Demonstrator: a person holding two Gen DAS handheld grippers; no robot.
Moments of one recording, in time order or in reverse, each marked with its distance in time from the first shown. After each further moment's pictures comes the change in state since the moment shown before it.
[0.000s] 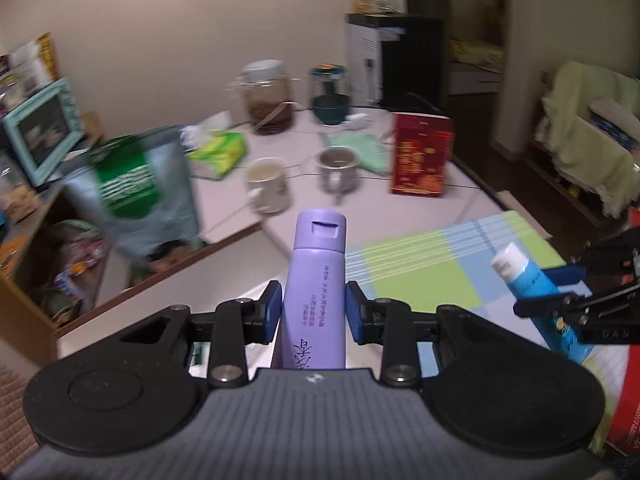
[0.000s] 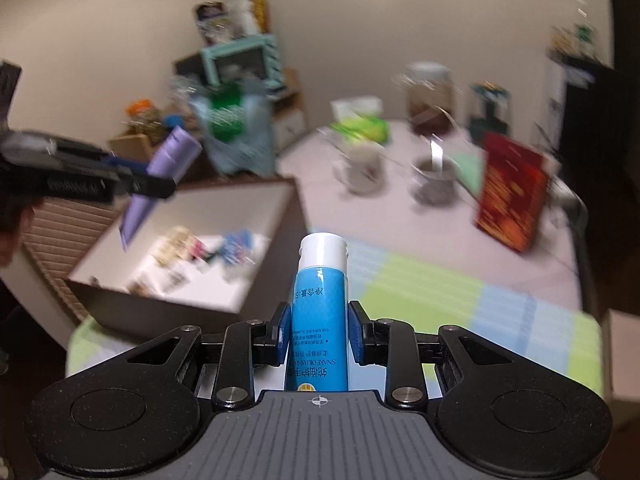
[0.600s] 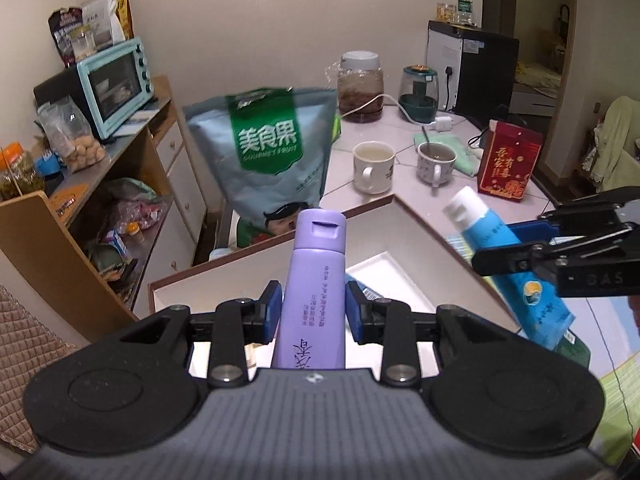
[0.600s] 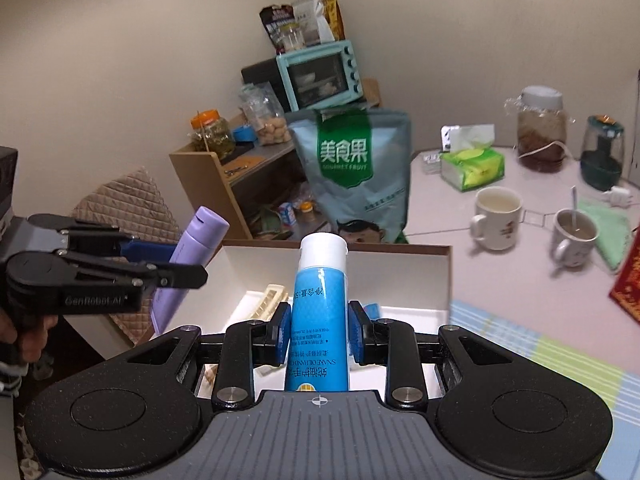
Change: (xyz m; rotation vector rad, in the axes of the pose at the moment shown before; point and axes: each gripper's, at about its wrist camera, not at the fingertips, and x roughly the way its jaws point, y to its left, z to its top) left arm -0.015 0.128 -0.040 -0.121 0.027 0.062; right arm 0.124 0.100 0.082 -0.007 0.013 0.163
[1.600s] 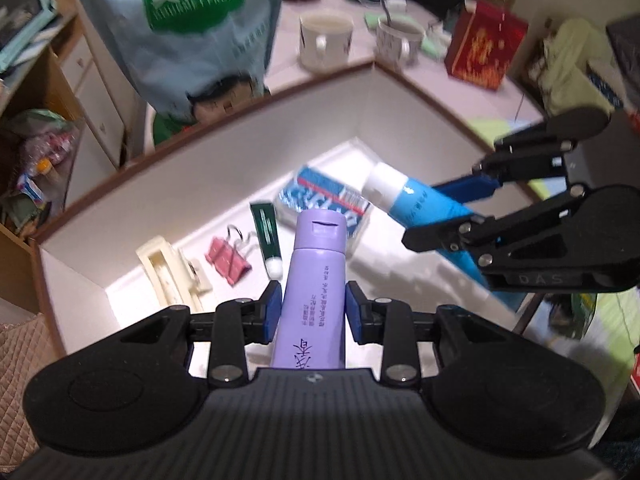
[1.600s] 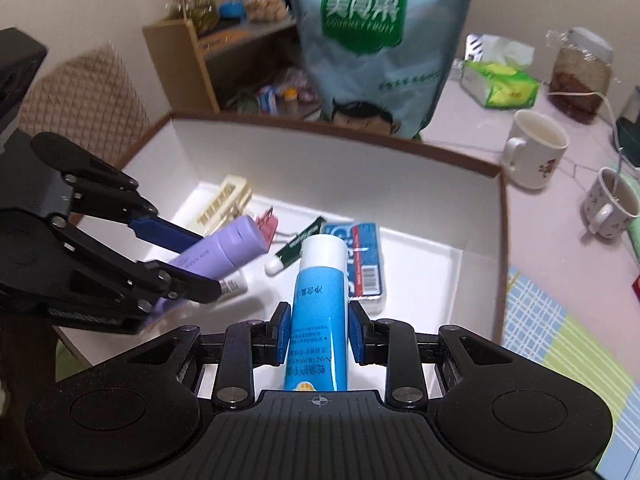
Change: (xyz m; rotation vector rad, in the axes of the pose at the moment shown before) left arm 0.132 0.019 -0.031 0.092 0.351 -0.237; right arm 0.114 -0.008 -0.029 -0.156 0.337 -0.092
